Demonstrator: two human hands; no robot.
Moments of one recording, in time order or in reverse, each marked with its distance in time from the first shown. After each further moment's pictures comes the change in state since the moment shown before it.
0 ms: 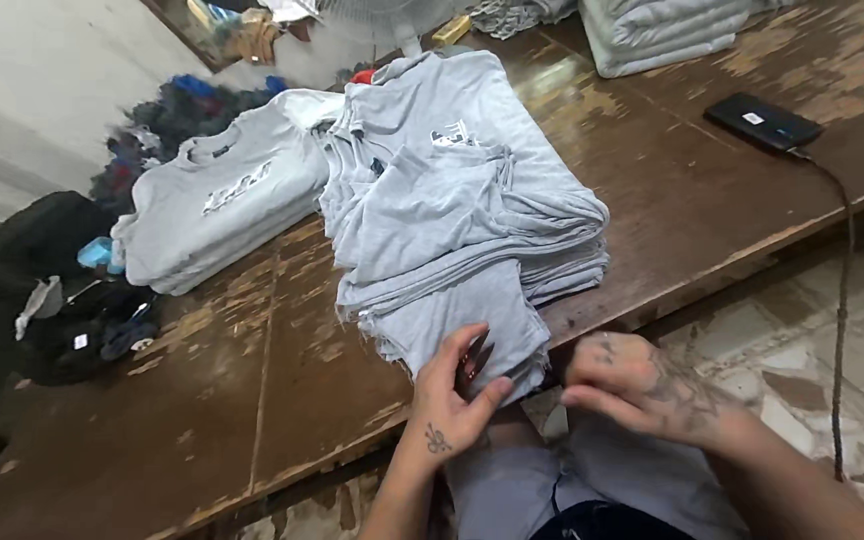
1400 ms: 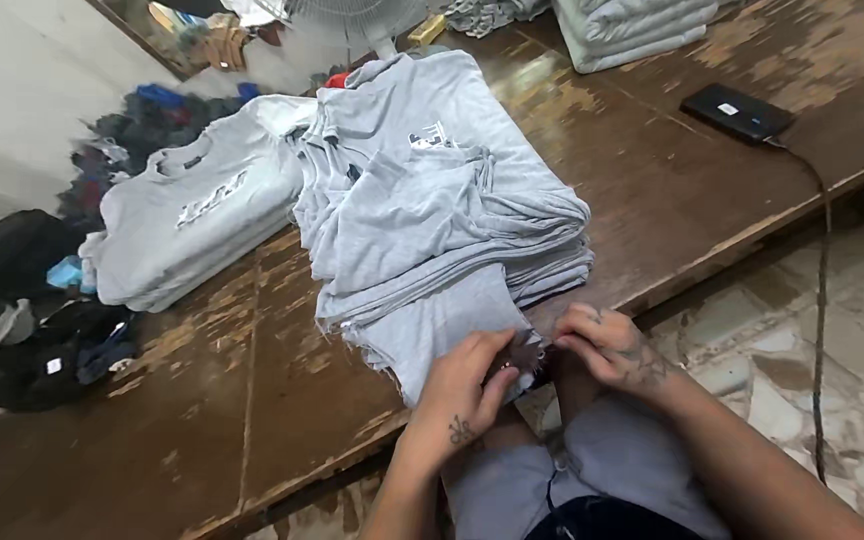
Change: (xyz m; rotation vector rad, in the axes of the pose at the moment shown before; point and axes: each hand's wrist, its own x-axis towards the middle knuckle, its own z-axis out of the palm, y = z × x) left_hand 0.021 0.004 0.015 0.227 -0.256 0.126; right_hand -0.012 0.042 0.025 -0.033 0.228 0.127
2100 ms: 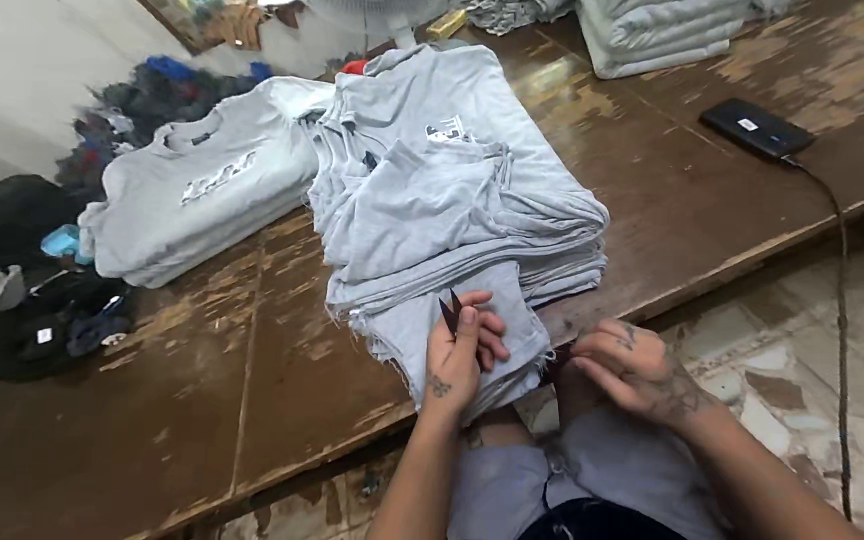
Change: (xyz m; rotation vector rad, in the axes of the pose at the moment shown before) left_hand 0.013 -0.005 0.014 -0.853 0.417 -0.378; right_hand -0.011 -0.011 -0.009 -0.097 0.010 -0.037
